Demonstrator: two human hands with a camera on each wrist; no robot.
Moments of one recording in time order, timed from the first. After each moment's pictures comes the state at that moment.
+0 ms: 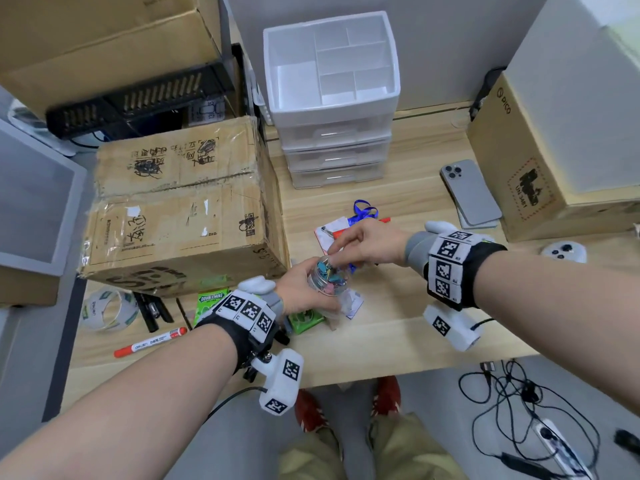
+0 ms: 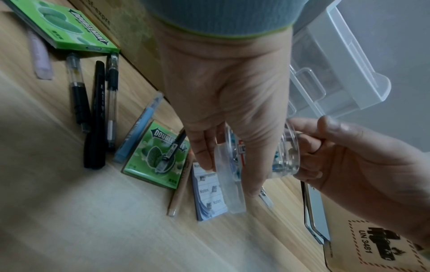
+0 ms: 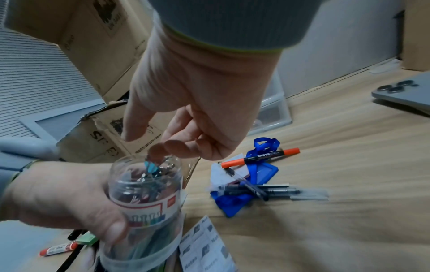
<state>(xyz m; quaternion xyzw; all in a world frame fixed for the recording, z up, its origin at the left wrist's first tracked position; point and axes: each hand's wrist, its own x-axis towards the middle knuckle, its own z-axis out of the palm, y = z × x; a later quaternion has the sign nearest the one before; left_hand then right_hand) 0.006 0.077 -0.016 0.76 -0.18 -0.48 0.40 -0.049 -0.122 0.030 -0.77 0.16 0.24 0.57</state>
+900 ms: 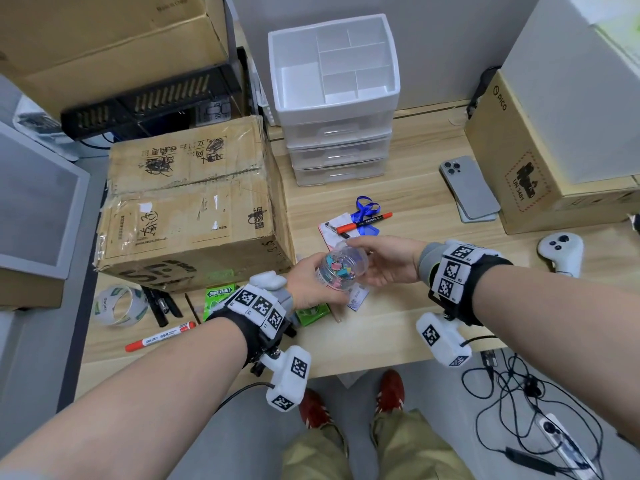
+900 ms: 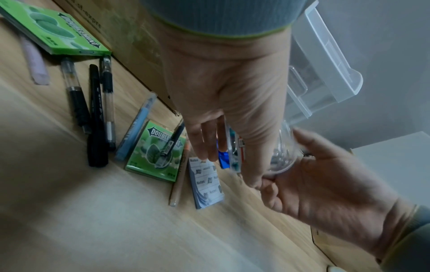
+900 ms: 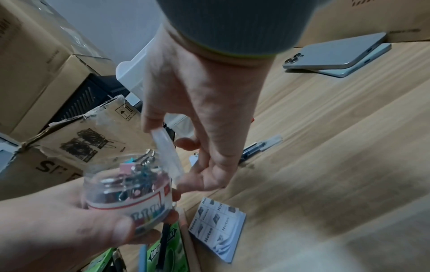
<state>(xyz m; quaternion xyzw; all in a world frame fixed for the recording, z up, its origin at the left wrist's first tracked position) -0.002 0.077 -0.003 0.78 -0.20 -0.45 0.38 -0.073 -0.117 0.005 -0.51 0.34 0.32 0.72</state>
